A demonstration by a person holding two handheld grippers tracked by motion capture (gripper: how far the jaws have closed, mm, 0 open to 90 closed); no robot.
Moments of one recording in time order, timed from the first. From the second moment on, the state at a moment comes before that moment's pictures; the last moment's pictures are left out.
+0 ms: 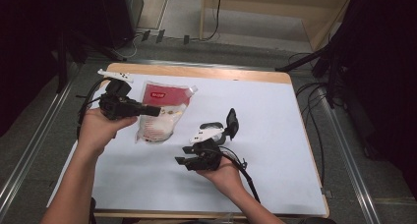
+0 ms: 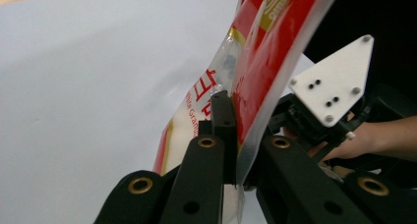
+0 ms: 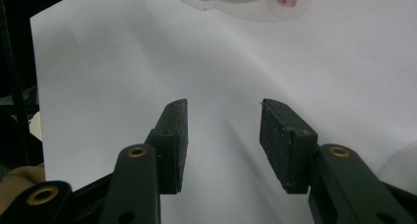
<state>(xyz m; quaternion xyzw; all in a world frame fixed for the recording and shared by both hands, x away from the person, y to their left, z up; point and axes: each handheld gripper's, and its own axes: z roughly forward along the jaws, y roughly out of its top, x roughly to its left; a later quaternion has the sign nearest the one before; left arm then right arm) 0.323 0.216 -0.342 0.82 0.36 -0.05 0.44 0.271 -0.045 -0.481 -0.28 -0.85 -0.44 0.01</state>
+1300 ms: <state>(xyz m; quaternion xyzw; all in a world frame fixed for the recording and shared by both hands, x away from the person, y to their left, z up) 0.303 0.211 -0.343 0.79 0.37 -0.15 0.47 0.276 -0.024 -0.496 -0.30 -0.82 -0.48 -0.02</state>
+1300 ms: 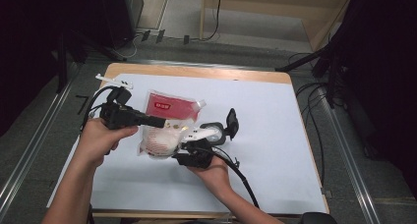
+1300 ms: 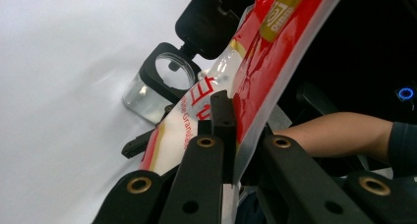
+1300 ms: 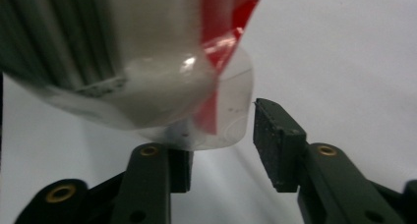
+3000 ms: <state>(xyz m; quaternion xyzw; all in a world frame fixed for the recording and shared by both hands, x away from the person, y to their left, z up) 0.309 0.151 -0.365 0.83 0.31 -0.11 0.46 0.235 -0.008 -0.462 -0.19 -0.85 -0.49 -0.02</state>
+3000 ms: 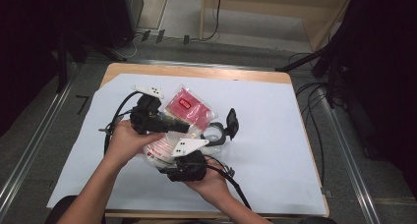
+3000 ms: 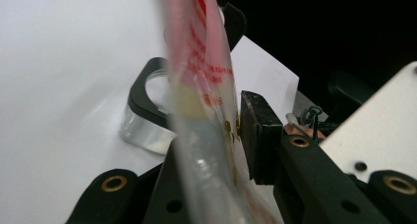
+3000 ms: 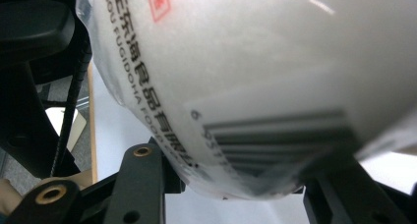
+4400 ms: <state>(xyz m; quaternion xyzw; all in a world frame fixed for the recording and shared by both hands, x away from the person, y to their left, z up) 0.312 0.141 -0.369 0.80 0.41 -0.14 0.42 0.225 0.000 -0.468 -0.21 -0.85 -0.48 -0.01</state>
